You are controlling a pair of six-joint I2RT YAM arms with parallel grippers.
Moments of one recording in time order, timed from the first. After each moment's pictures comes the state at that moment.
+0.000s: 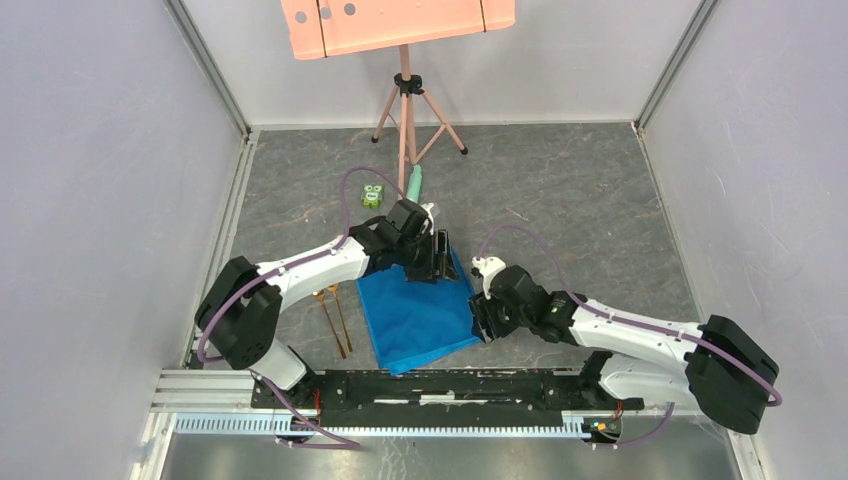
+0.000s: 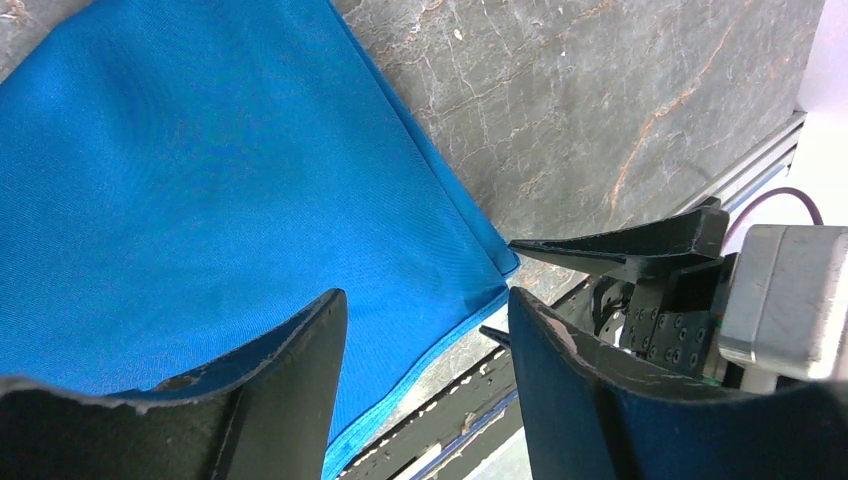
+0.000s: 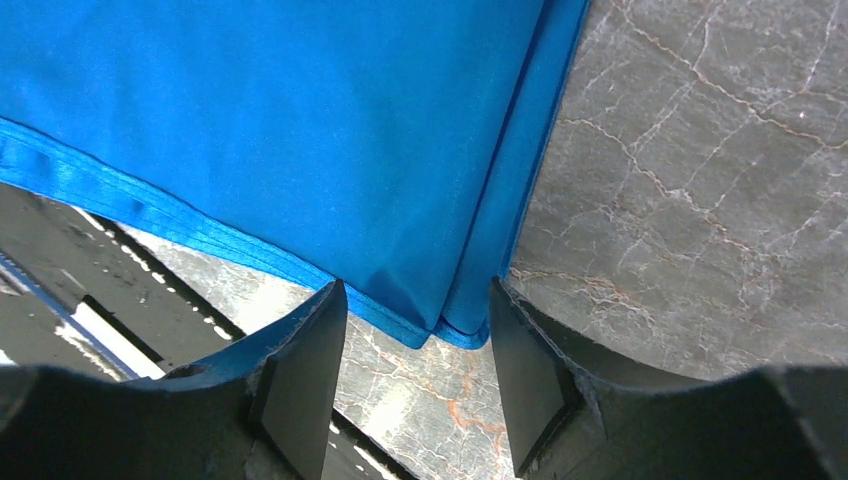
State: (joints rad) left arm -0.75 1.55 0.99 -0.33 0.28 -0.71; right arm 0.92 1.11 0.47 -0.23 -0.04 0.37
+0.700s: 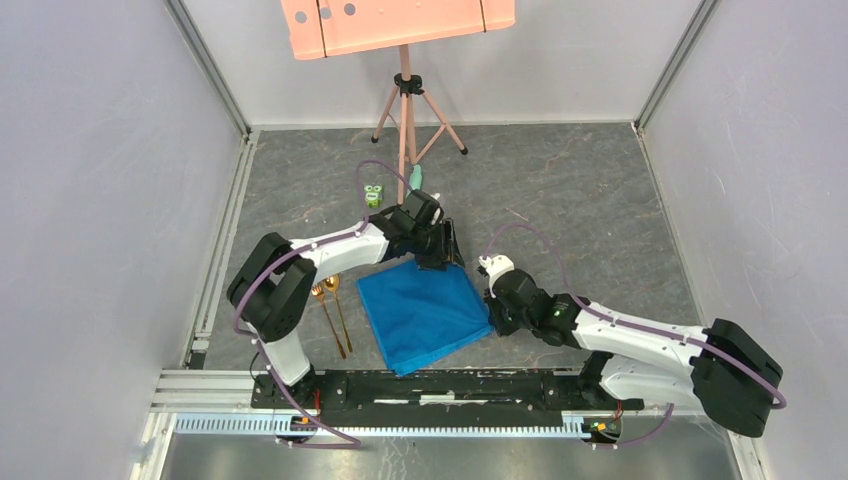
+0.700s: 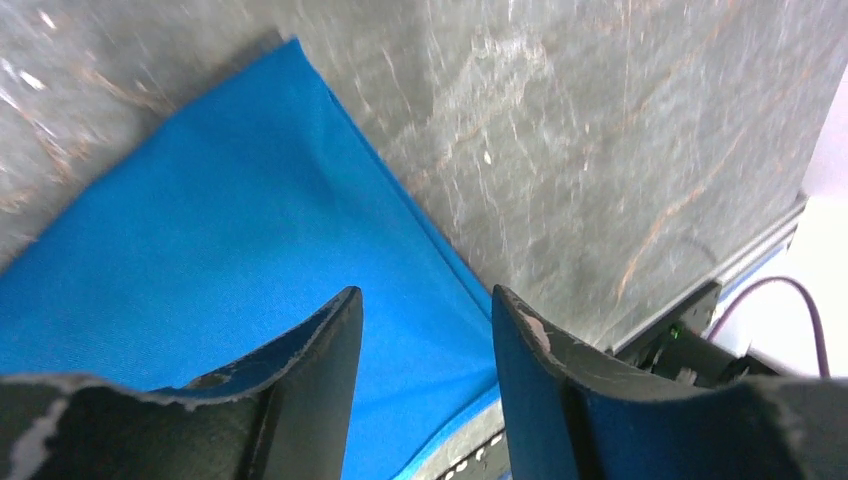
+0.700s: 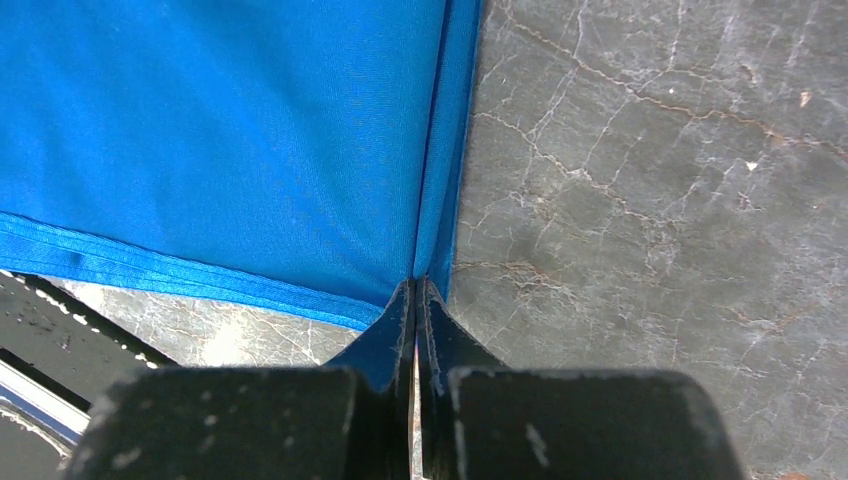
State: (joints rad) left arm -0.72 1.74 1.10 -0.26 0.26 -0.74; right arm 0.94 1.10 0.45 -0.25 0.13 0.39
